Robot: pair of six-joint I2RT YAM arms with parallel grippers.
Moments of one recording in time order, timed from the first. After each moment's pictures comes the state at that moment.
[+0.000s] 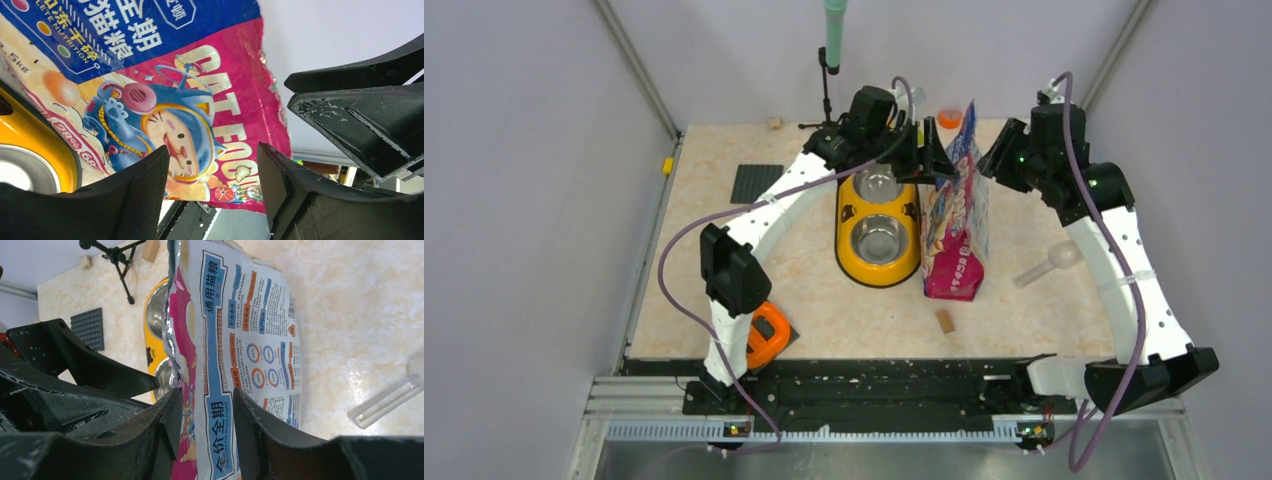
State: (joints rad) left arm -0.69 2.03 2.13 -0.57 0.58 -0.74; right arm 0.28 1.28 1.60 -0.90 0.10 0.56
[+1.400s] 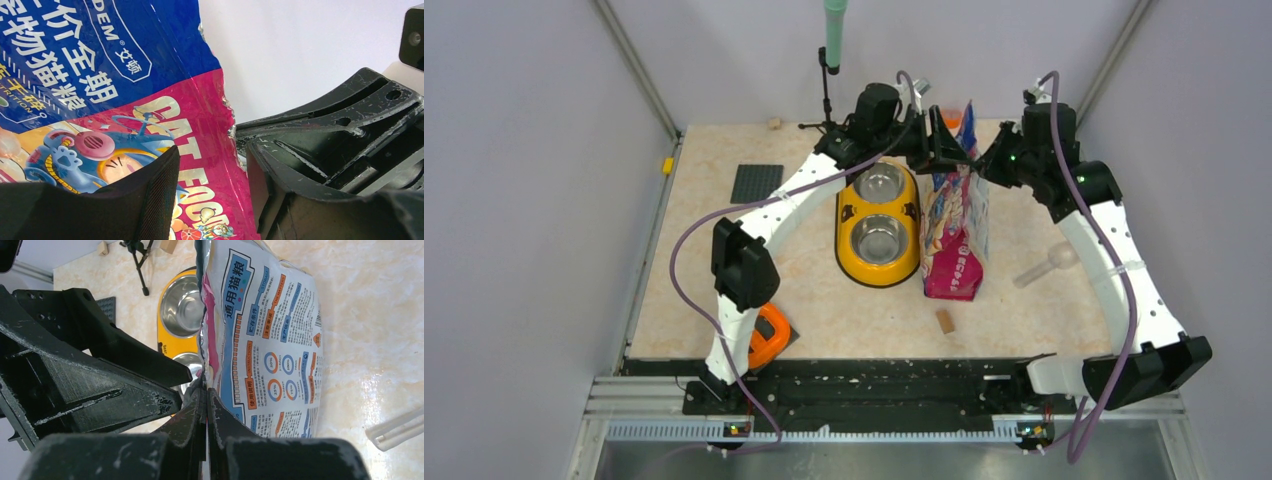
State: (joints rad) left arm -0.69 2.10 2.14 -0.32 0.65 -0.94; right arm 0.27 1.30 1.55 -0.81 0.02 0.53
